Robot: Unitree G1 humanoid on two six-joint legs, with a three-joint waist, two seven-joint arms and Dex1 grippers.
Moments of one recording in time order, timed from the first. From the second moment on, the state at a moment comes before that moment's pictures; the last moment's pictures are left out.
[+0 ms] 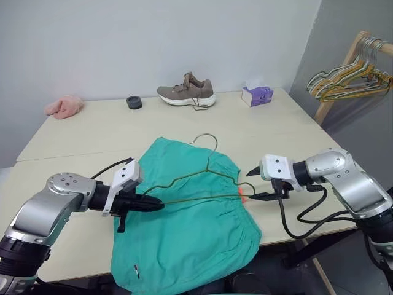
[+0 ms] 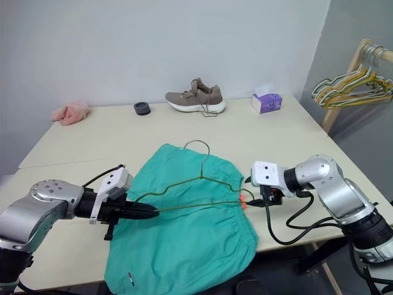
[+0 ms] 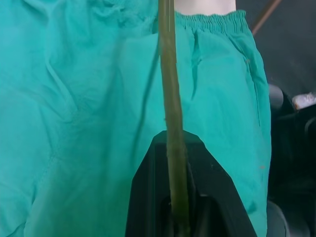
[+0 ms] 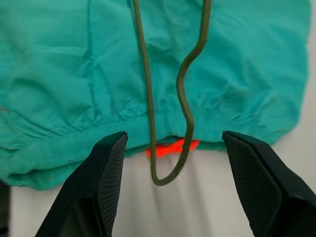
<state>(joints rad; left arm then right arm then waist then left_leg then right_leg) -0.20 1.00 -0.04 -0.21 -0.48 0.62 -1.32 -0.55 -0.84 0.37 -0.23 0.12 0.49 1.24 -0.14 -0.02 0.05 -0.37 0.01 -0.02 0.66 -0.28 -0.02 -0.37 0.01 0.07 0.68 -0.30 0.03</state>
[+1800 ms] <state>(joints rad) -0.16 0.98 -0.04 -0.25 -0.47 0.56 -1.32 -0.57 -0.73 0.52 -0.19 0.10 0.73 1.22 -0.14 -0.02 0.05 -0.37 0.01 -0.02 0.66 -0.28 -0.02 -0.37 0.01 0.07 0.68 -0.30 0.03</state>
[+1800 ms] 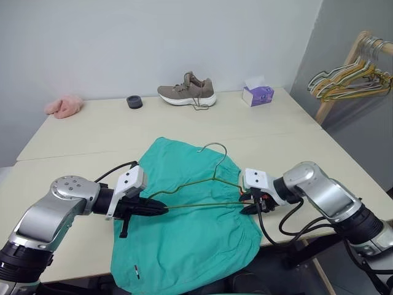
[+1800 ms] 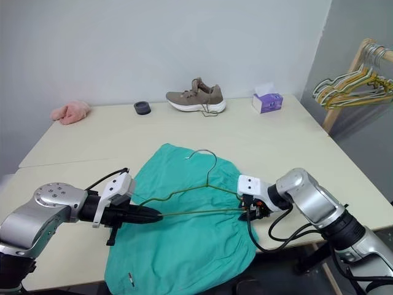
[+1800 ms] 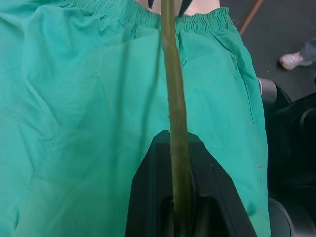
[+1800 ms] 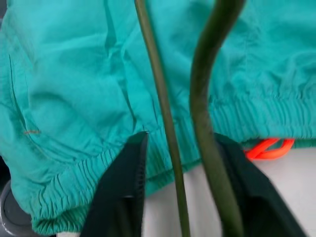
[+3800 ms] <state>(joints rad) -0.27 0.83 0.09 0.07 -0.38 0.35 -1.15 0.27 -1.01 -0.14 -0.47 0.58 1.20 1.03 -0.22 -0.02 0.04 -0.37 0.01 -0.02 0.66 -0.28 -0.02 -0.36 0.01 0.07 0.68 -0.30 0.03</state>
